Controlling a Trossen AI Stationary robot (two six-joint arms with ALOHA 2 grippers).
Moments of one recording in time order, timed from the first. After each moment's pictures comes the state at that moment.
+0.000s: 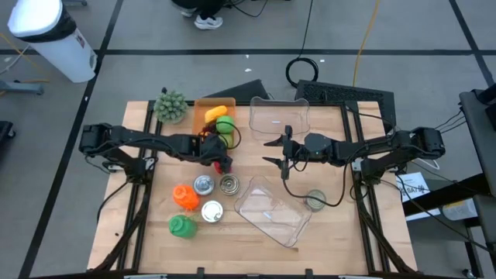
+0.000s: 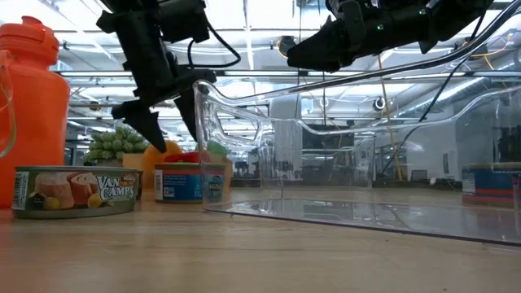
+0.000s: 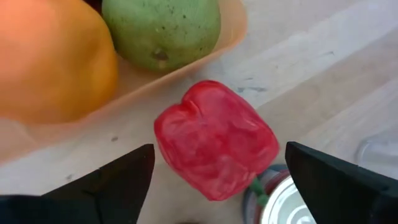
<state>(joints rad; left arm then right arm) 0.07 1.48 0.94 -0.60 -0.21 -1.00 -0.05 1.30 0.66 0.48 0.08 -0.14</state>
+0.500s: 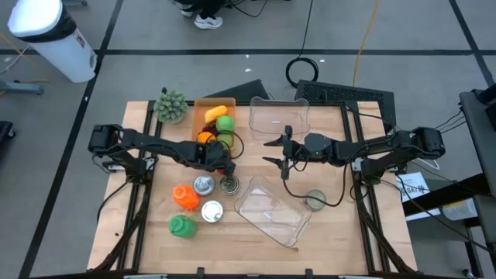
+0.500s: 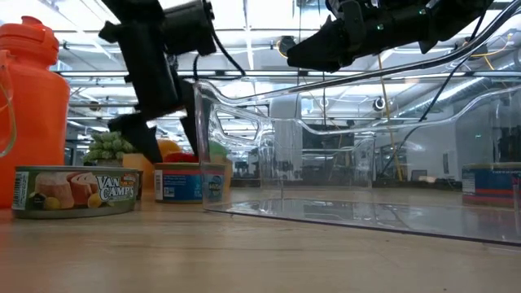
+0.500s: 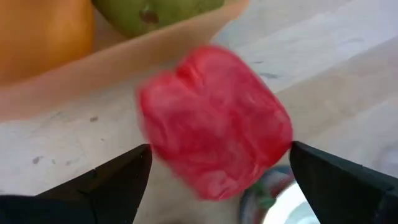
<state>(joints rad) 0.02 1.59 0.94 -0.57 -0.25 -1.13 -0.05 1.30 0.66 0.48 0.08 -0.14</state>
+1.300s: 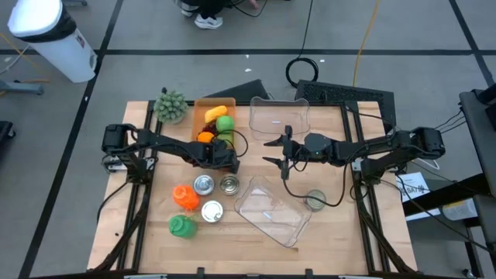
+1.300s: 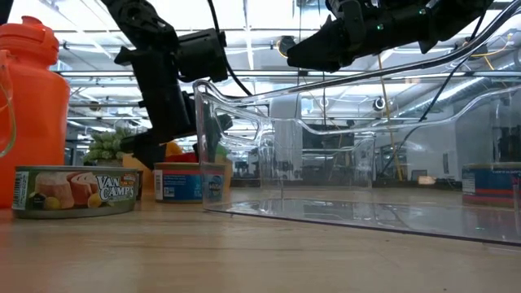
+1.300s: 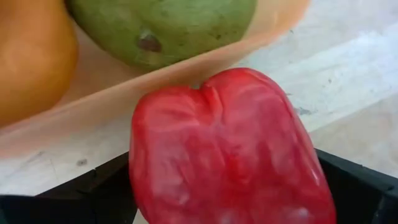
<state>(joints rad) 0.06 1.71 0.94 -0.46 -0.30 -1.09 -0.05 1.30 0.66 0.48 0.08 -0.14</state>
